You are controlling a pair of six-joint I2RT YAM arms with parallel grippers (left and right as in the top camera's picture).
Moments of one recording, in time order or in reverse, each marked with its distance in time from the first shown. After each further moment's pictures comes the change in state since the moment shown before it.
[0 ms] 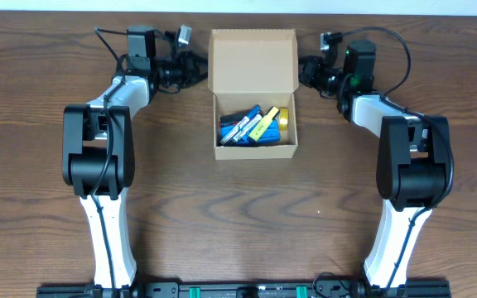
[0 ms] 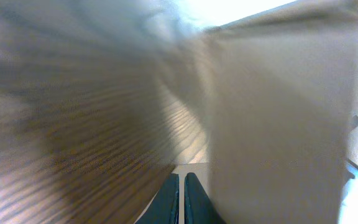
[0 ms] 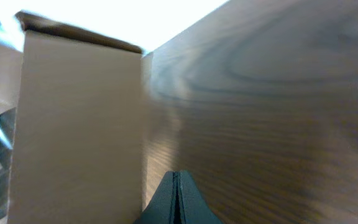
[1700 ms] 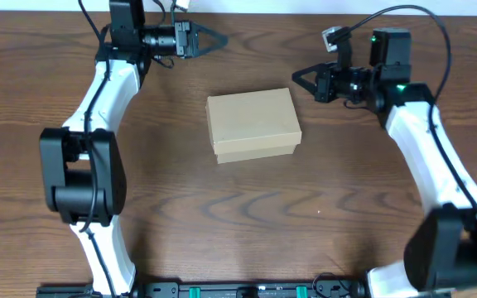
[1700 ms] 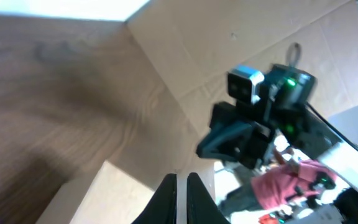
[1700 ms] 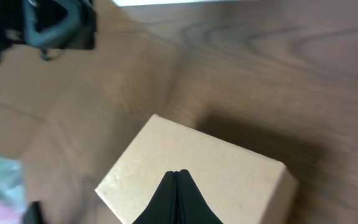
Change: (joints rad) left arm -0.024 -0.256 0.071 -0.014 0.227 -0.018; right arm 0.017 -0.555 -0.001 -0.856 0.033 -0.638
